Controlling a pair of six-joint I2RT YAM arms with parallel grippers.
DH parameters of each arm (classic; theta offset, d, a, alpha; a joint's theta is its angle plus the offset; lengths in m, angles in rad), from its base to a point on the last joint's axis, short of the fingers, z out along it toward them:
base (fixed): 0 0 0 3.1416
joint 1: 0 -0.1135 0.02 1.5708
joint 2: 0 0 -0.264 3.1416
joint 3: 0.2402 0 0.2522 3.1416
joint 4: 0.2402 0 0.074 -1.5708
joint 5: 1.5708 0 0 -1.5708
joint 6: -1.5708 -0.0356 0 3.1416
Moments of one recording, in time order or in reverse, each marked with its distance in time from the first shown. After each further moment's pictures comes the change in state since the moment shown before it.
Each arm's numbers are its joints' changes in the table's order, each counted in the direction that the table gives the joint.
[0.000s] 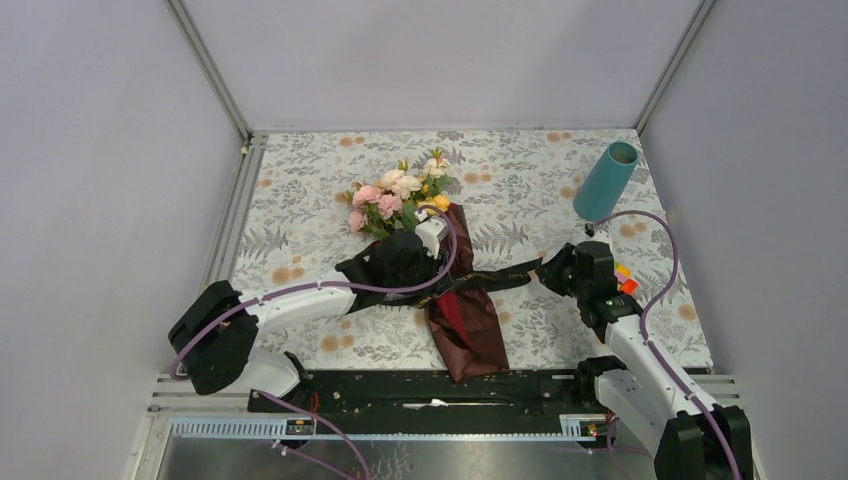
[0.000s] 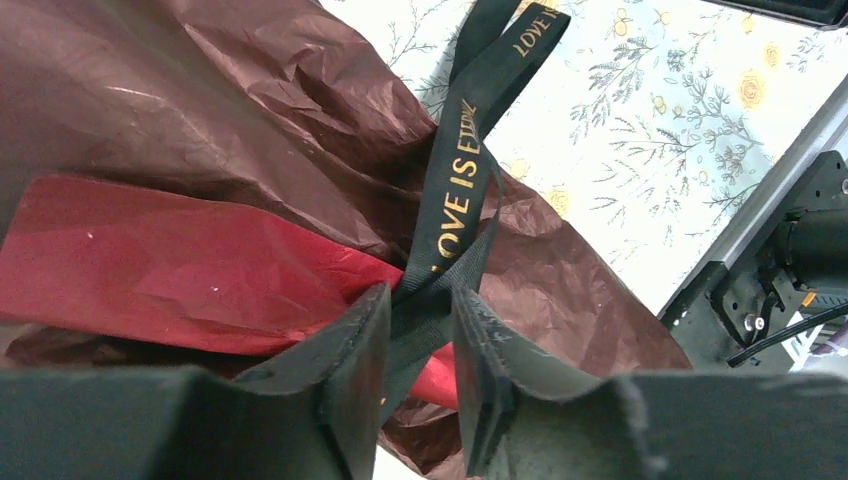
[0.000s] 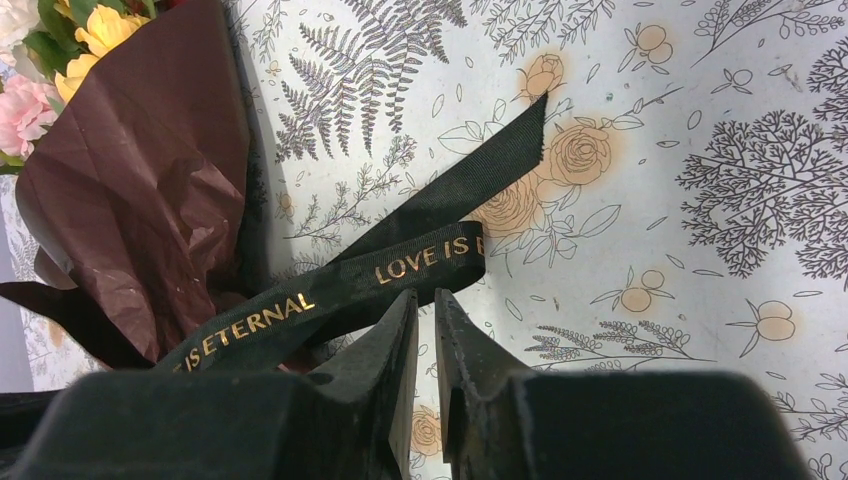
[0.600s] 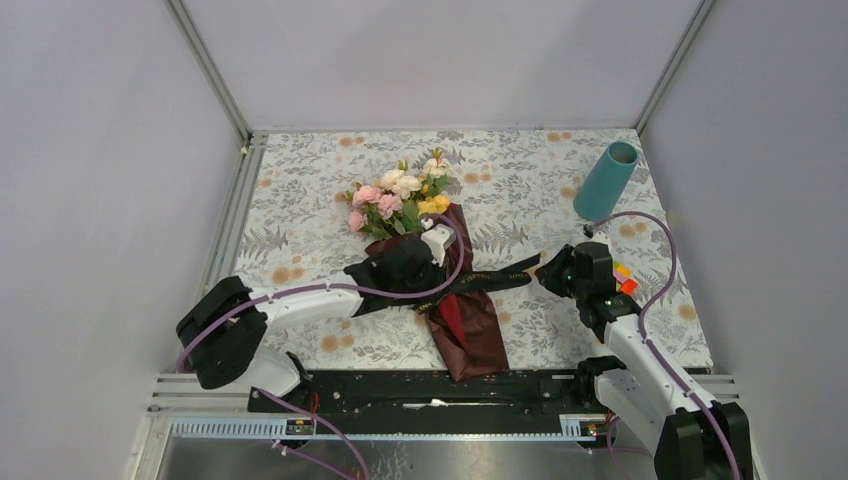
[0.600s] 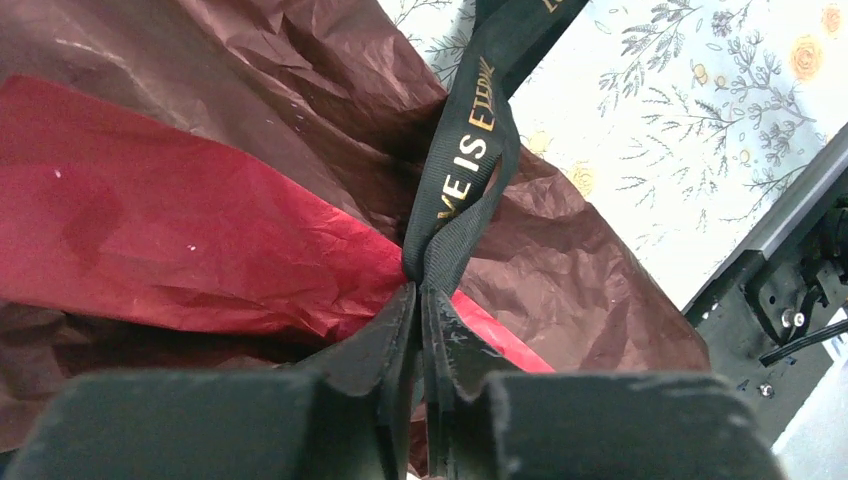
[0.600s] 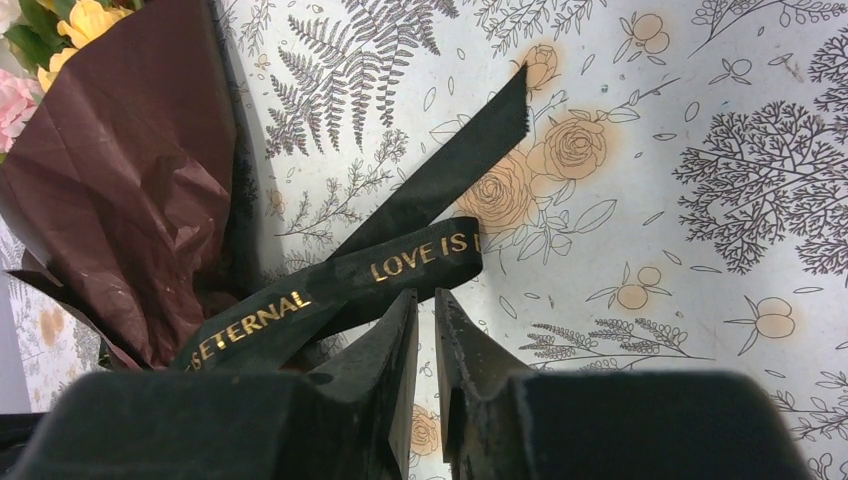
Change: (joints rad) left arm 0.045 0.042 0.000 0.014 -0.058 0.009; right arm 0.000 0.011 -0.009 -0.008 -0.001 0.000
